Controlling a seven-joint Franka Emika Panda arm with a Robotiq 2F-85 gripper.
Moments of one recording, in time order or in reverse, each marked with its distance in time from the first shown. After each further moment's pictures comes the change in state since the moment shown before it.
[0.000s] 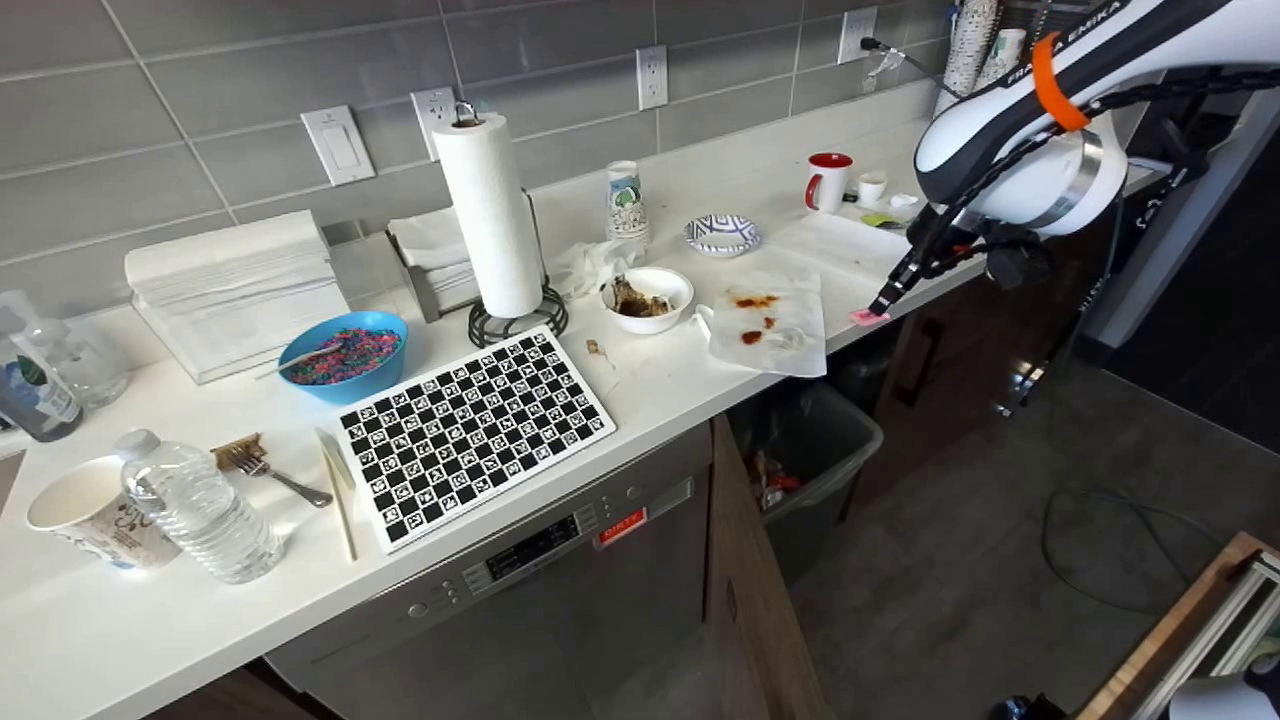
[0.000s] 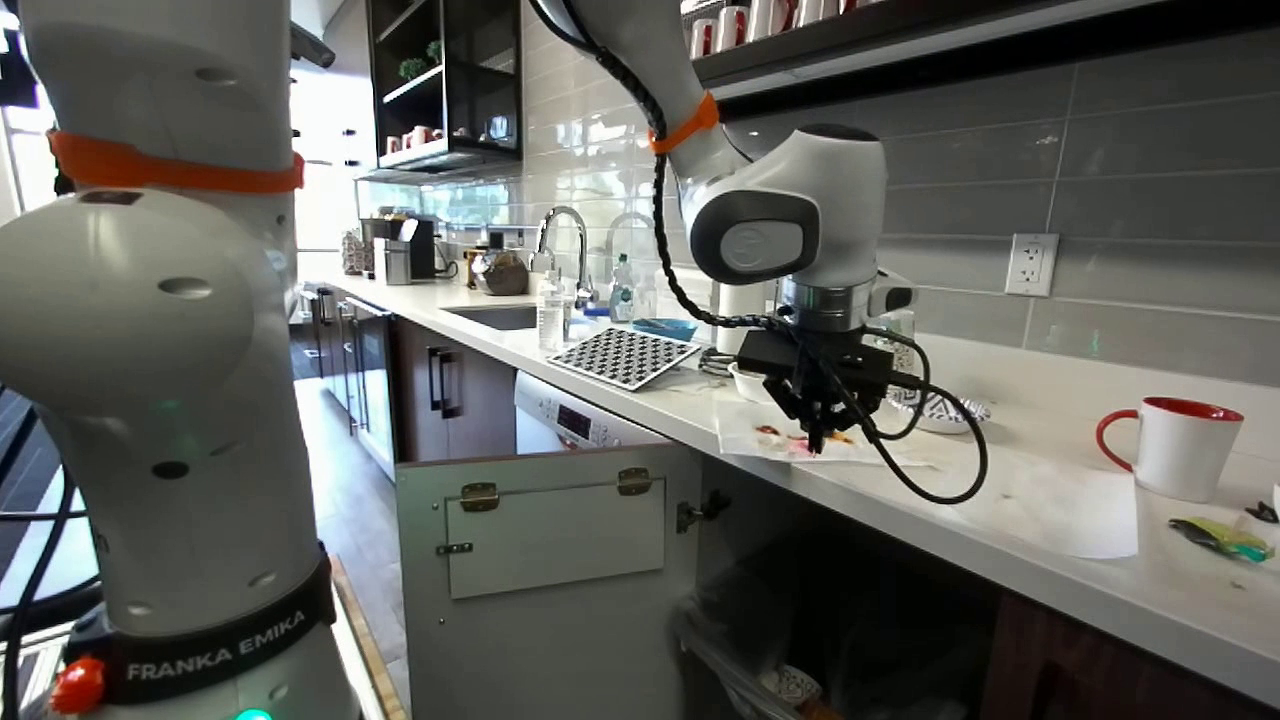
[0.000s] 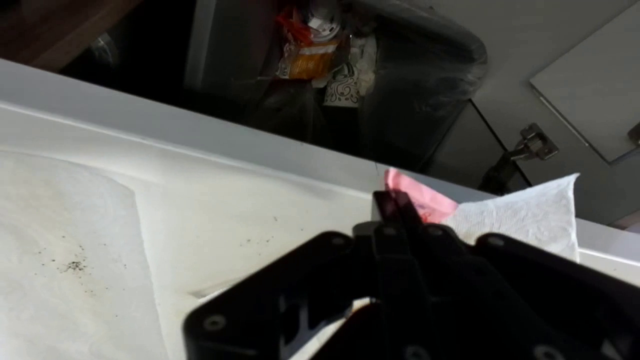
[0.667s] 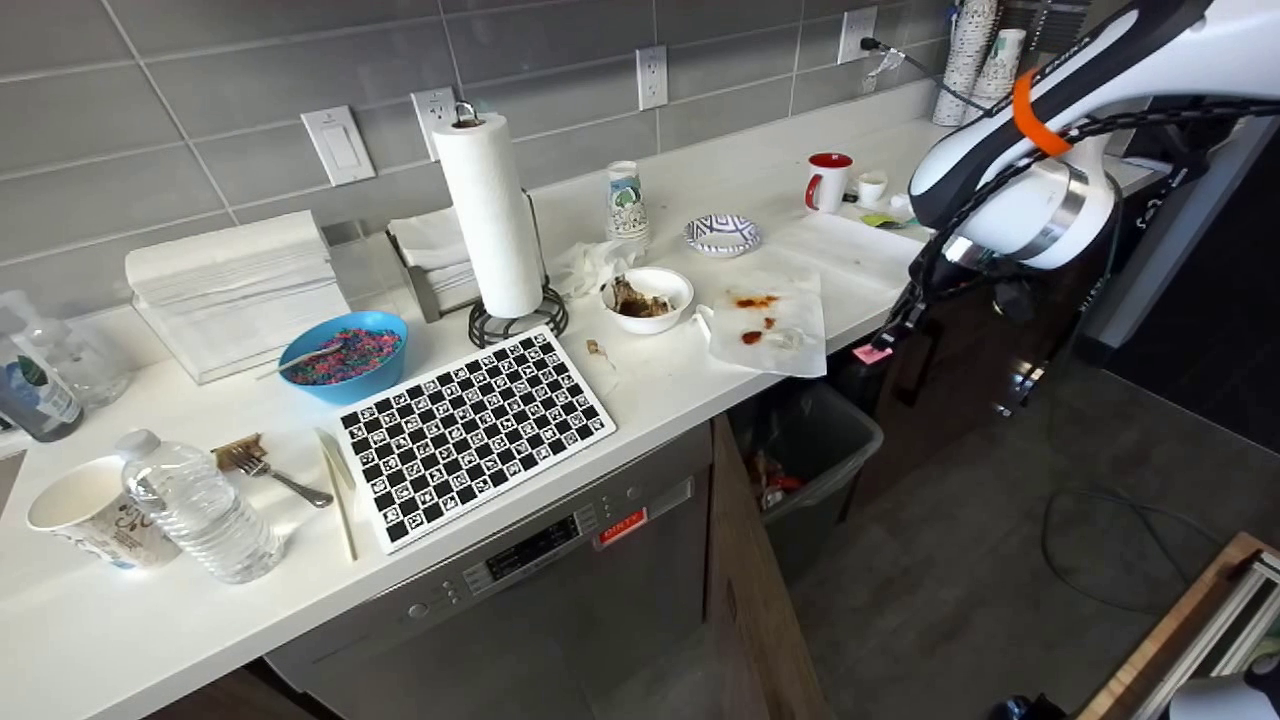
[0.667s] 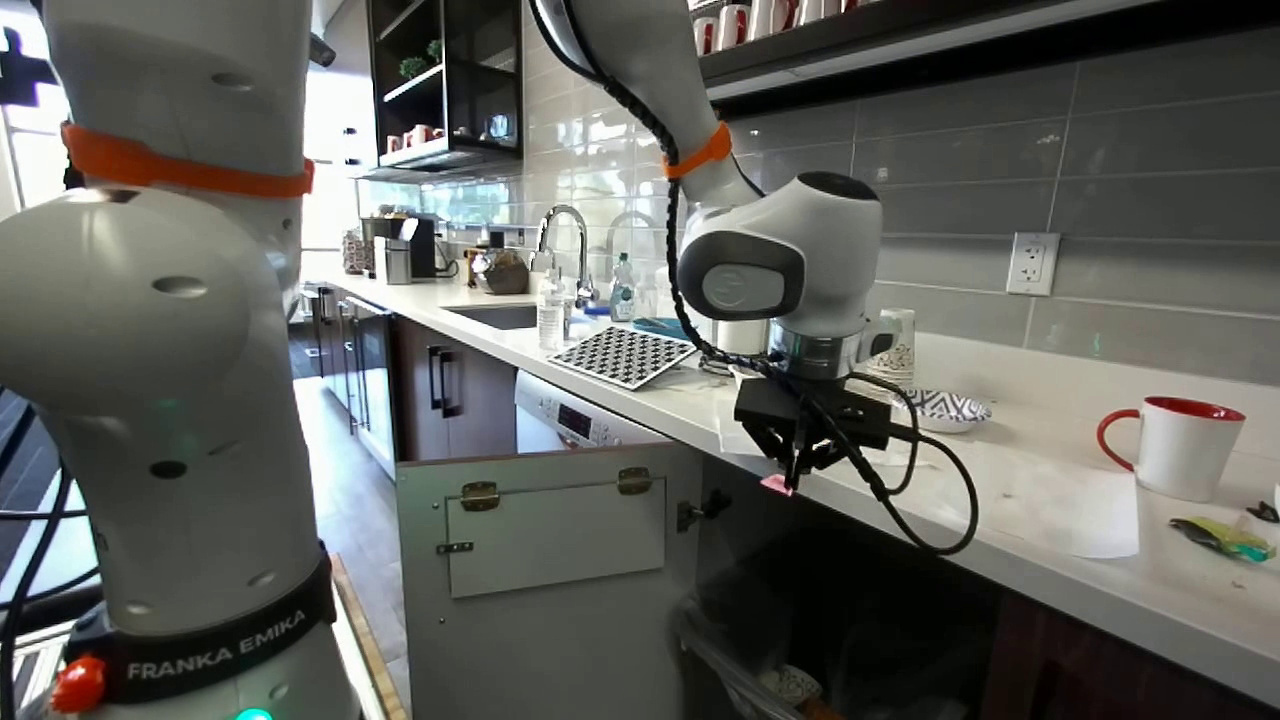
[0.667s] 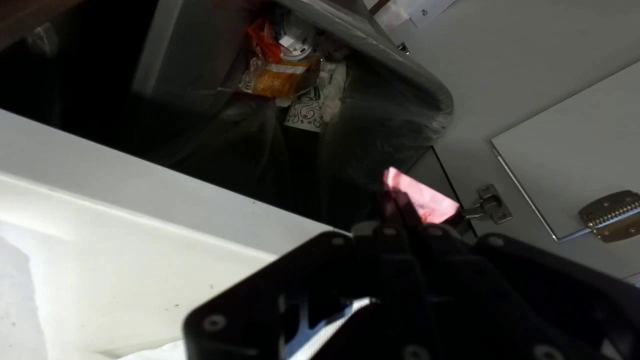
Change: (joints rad) arm -0.015 0.065 0.022 -0.030 0.156 -0.001 -0.321
